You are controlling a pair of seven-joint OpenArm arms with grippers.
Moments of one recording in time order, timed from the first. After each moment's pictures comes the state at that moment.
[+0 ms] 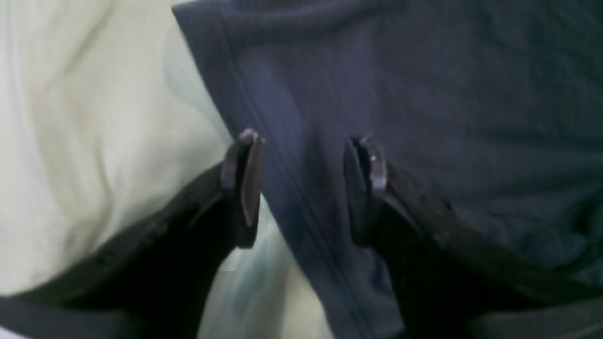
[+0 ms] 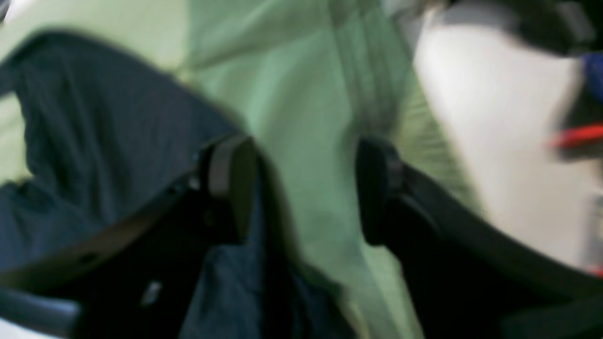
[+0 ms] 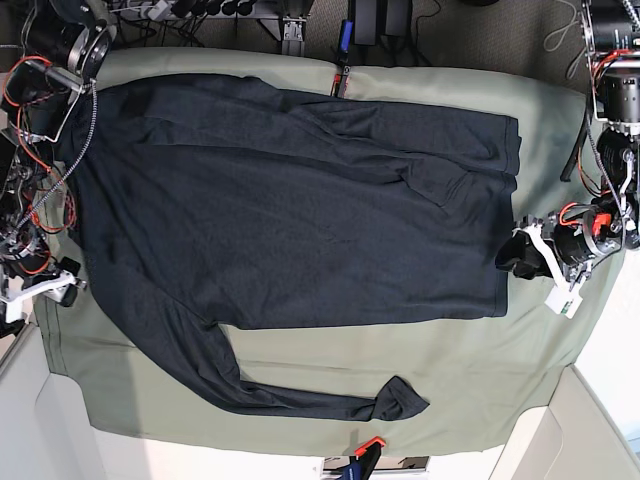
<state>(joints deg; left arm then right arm) -13.1 -35.2 -5.6 65.5 -38.0 -38.4 44.0 22.4 13.8 24.0 61.3 14.7 15.1 -40.0</state>
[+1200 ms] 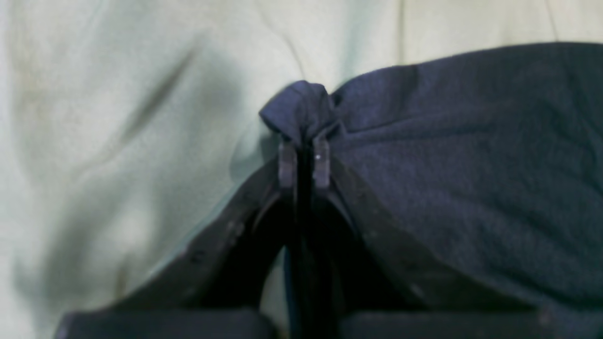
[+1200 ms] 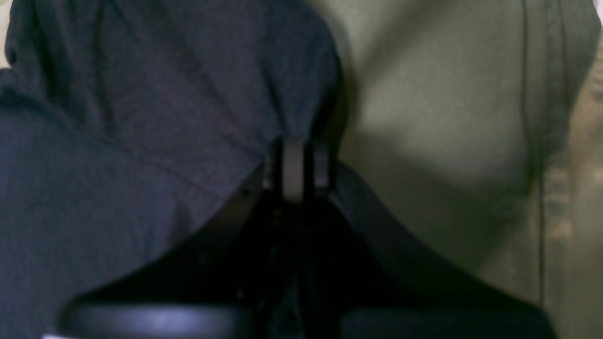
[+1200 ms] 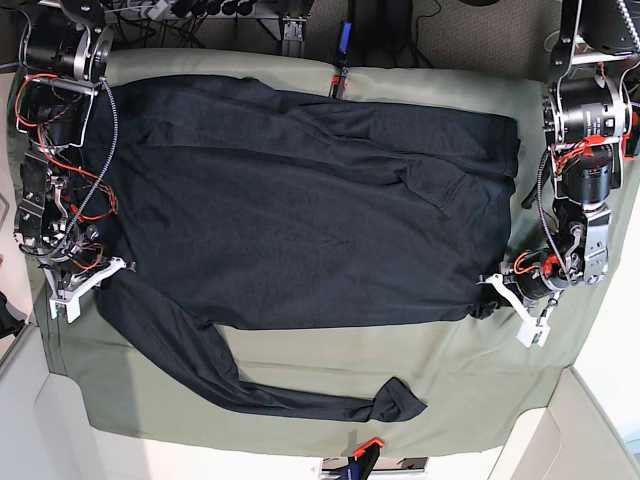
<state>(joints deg) -33.3 -25.9 -3.5 33.6 -17.4 -37.3 27.4 23.2 13.8 13.0 53.9 10.3 16.0 -36.3</state>
